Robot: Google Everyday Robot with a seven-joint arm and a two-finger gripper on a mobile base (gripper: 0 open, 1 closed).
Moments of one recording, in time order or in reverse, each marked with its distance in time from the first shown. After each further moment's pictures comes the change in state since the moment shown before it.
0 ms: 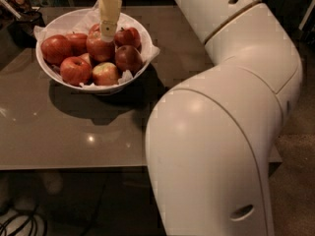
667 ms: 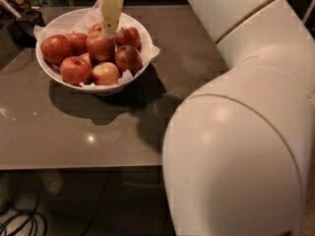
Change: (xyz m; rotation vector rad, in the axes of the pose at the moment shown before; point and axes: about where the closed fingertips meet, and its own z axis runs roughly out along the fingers) arm 0.001 0.011 -0.022 0.033 0.002 -0.020
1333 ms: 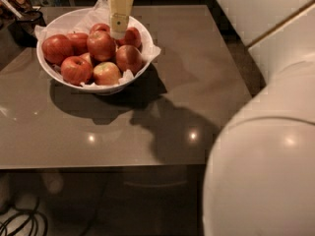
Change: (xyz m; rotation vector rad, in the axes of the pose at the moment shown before) arm 0.017 0.015 -0.032 0.060 0.003 -0.031
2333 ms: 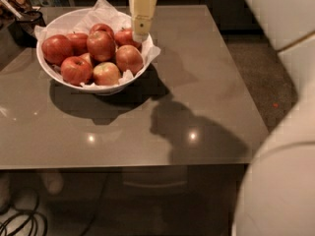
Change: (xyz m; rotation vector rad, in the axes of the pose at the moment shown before) arm 0.042 0.023 -0.026 -0.018 0.070 0.000
